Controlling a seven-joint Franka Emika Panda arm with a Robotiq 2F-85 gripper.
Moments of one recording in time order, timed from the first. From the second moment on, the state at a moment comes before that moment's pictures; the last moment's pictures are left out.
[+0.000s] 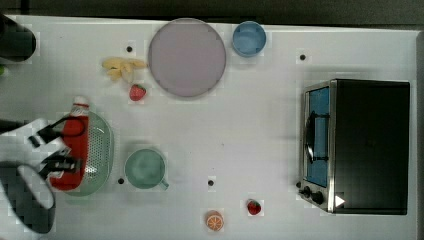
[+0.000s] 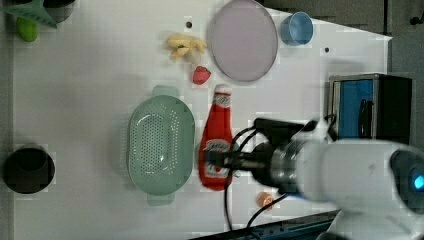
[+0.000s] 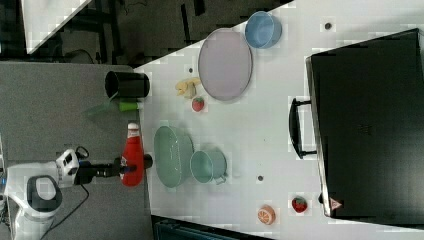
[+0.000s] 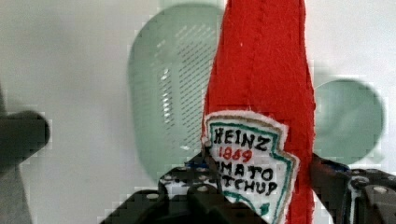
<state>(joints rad) -0.02 0.06 0.68 -2.01 0.04 0.46 -0.02</state>
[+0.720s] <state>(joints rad) -0.15 0.07 0.33 -1.96 0.05 0.43 -0.21</state>
